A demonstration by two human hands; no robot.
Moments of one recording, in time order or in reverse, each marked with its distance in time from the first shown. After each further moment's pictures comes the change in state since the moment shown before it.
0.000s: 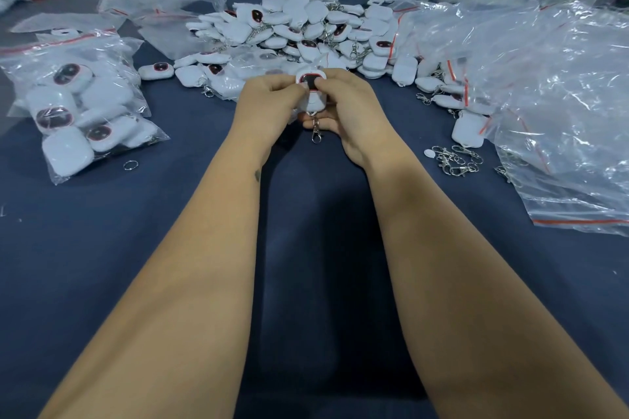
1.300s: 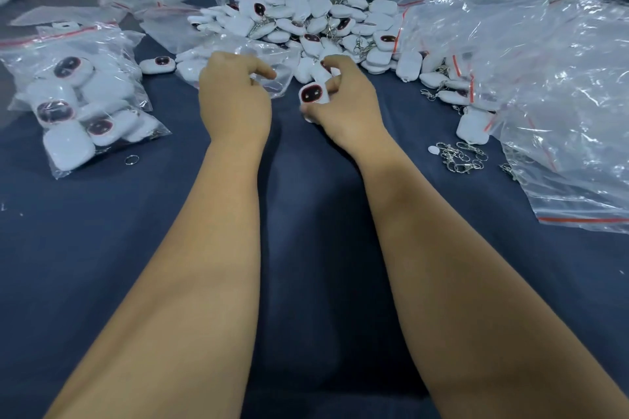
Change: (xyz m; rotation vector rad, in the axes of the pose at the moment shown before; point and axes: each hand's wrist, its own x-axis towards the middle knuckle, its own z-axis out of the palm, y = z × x) left_hand 0.005 -0.007 -0.022 0.626 0.428 0.190; right_hand 0.004 0.013 0.001 -0.597 0.159 -0.215
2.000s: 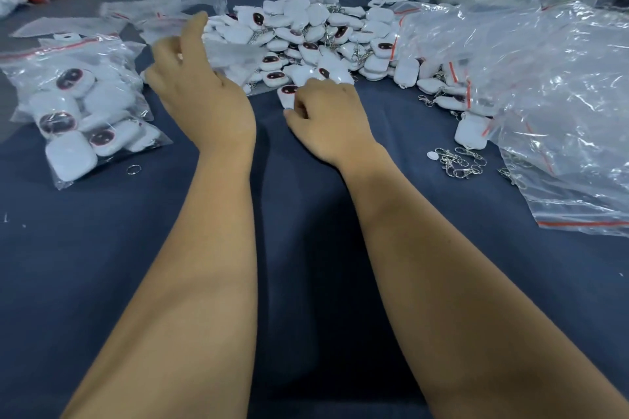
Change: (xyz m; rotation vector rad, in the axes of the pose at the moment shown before) left_hand -0.003 0.001 -0.014 -0.004 0.453 0.027; right_hand 0.006 -0.002 0.012 -0.789 -0.104 -0.395
